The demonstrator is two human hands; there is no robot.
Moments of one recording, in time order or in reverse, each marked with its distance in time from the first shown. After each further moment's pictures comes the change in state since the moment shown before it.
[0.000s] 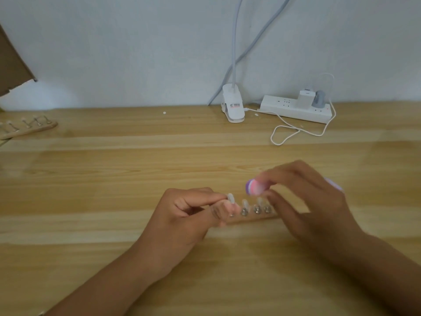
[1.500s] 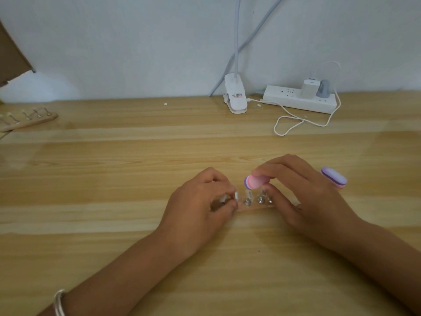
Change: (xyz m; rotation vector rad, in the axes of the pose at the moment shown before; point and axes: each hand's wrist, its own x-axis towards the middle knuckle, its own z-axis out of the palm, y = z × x) left_hand 0.014 -0.021 0.006 0.834 0.038 0.061; right_hand 0.001 0.001 0.005 -0.118 -0.196 0.026
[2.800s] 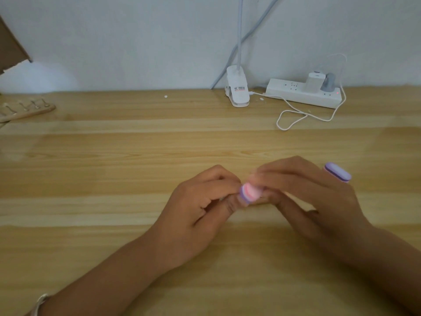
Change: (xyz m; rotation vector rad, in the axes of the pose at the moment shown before) left_hand -0.010 0.007 -0.009 -0.339 -0.019 0.218; right_hand -0.004 -0.011 -0.004 0.137 0.110 -0.165
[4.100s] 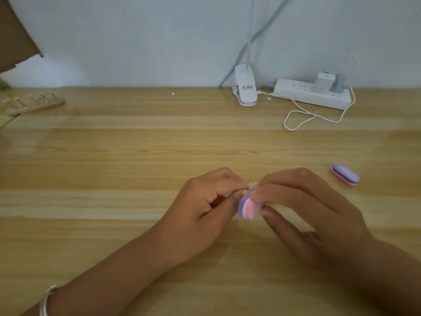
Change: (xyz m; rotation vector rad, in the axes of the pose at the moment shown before) left_hand -0.001 0.000 -0.001 -0.131 -0.001 -0.070; right_hand -0.004 -0.014 0.008 0.049 0.015 -0.039
